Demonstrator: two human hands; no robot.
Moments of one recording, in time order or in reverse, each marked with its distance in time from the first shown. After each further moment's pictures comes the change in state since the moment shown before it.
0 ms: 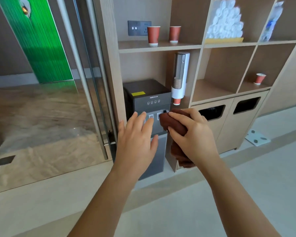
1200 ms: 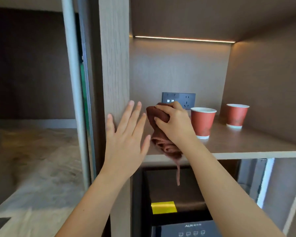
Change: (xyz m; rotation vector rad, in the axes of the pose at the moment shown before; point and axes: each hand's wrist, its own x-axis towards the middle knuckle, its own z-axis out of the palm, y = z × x) left_hand 0.448 -0.207 0.089 0.530 0.476 -0.013; right_hand 0.533 0.035 0.229 0.245 -0.060 -0.286
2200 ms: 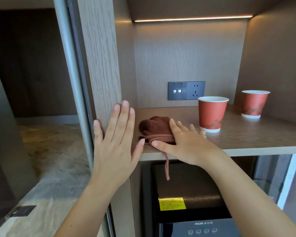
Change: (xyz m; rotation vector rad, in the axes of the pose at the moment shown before) left_hand -0.020 -0.013 0.024 0.178 0.107 0.008; right_hand -0.032 0.029 -0.002 -0.339 -0.604 0.156
